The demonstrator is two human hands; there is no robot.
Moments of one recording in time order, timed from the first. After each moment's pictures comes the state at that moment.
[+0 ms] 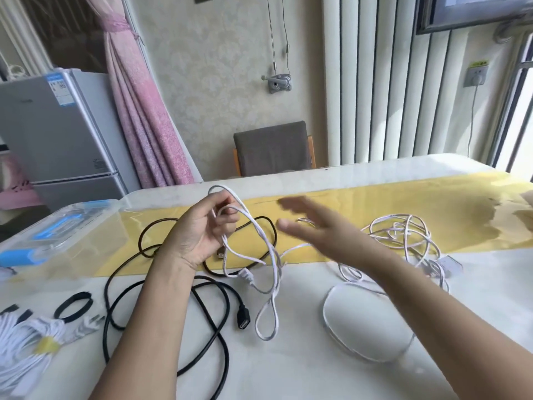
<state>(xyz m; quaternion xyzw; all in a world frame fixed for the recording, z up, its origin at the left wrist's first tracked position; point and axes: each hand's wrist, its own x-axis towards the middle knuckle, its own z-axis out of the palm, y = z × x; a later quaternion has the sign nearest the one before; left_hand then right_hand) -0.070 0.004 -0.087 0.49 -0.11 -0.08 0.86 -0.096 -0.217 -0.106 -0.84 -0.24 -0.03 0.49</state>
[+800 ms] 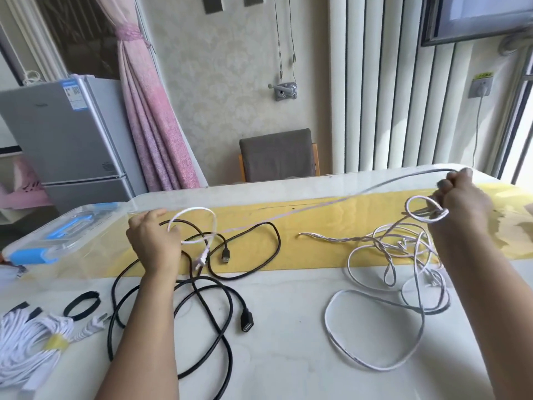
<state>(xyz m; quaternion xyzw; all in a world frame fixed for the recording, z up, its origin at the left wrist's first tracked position) -0.043 0.083 -0.130 0.84 0.21 0.40 0.29 -0.057 -0.335 -0.088 -0.38 0.15 -0.31 0.86</state>
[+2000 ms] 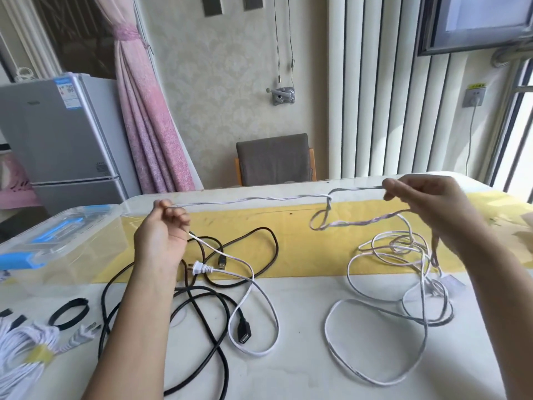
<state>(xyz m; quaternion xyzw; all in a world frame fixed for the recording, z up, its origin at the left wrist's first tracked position) -0.057 0.046 -0.083 0.31 0.02 0.19 0.93 -0.085 -0.319 -0.072 -0.81 -0.08 -0.25 0.53</state>
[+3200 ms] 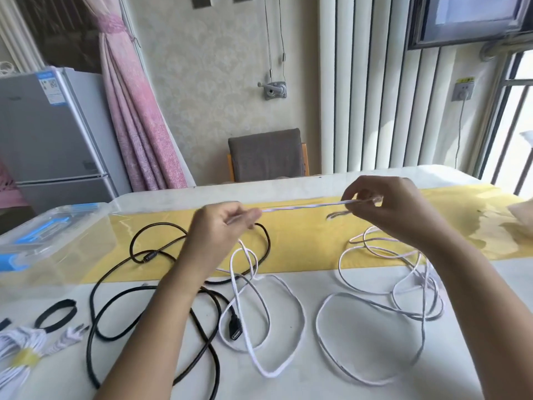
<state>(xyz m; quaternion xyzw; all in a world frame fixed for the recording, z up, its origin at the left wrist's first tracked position) -0.087 -0.025 -0.092 0.85 -0.17 0.24 0.43 -0.093 -0.293 -0.073 -0.90 -0.16 -0.24 0.33</state>
